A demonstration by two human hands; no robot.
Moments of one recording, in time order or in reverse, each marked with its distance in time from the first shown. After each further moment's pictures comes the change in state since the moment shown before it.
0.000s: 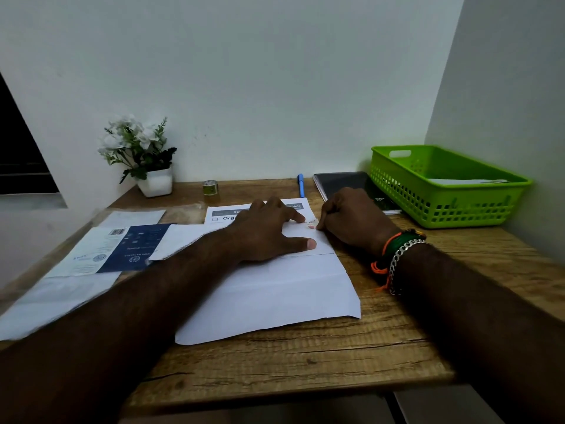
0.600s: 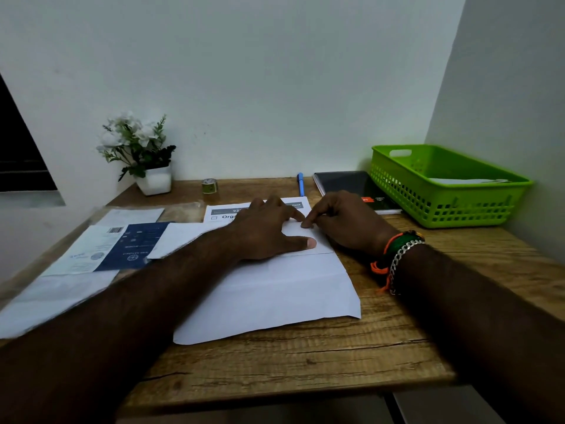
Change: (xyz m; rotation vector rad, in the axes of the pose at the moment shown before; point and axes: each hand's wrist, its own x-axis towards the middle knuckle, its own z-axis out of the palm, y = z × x) left_hand -0.003 0.003 -0.003 0.003 -0.002 0.002; right_hand -0.004 0.000 0.005 0.135 -0.060 -0.065
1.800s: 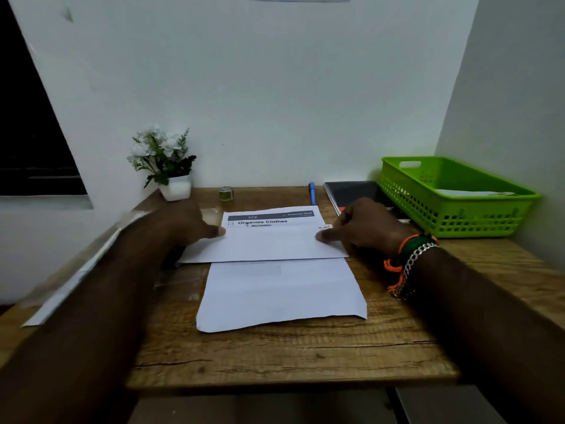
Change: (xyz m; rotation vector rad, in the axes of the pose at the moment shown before) left_hand -0.072 -0.067 -0.075 -0.100 0.042 -0.616; right_hand 0.000 -0.004 -0.016 -0.045 -0.037 0.321
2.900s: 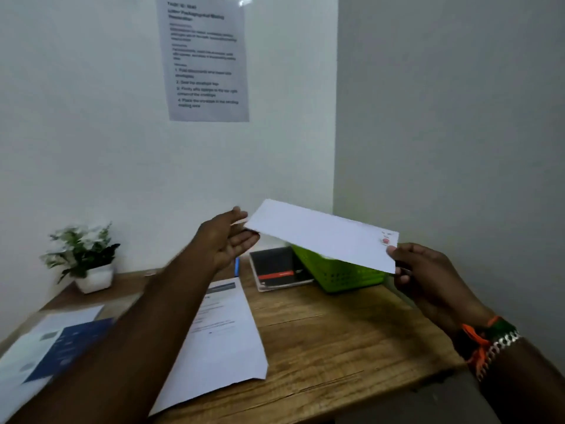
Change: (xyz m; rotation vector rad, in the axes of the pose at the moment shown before) left_hand -0.021 0.208 -0.008 -1.654 -0.330 0.161; right_hand -0.150 0.093 -0.166 1.158 0.481 0.174
